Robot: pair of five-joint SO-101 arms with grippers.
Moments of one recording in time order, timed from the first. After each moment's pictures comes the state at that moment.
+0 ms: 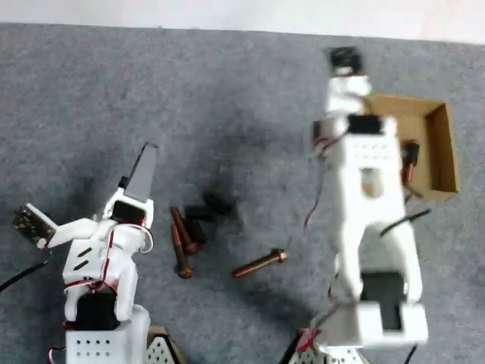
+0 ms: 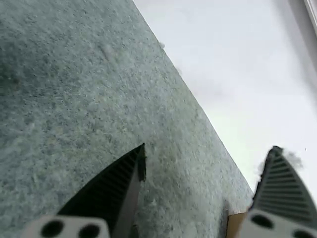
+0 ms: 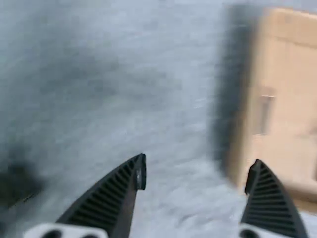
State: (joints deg) left arm -7.8 -103.6 89.5 39.9 60.4; right arm -12.4 -9.0 11.4 62.7 6.9
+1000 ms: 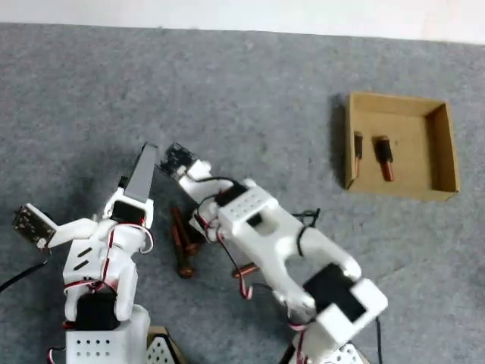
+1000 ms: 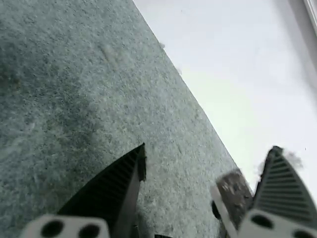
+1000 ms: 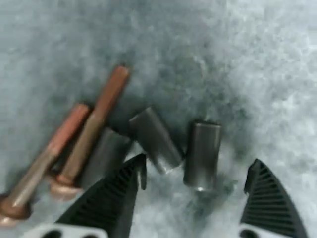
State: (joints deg) left arm -7.8 -103.6 89.5 39.9 60.4; right arm -43.5 6.3 27.6 40.3 17.7
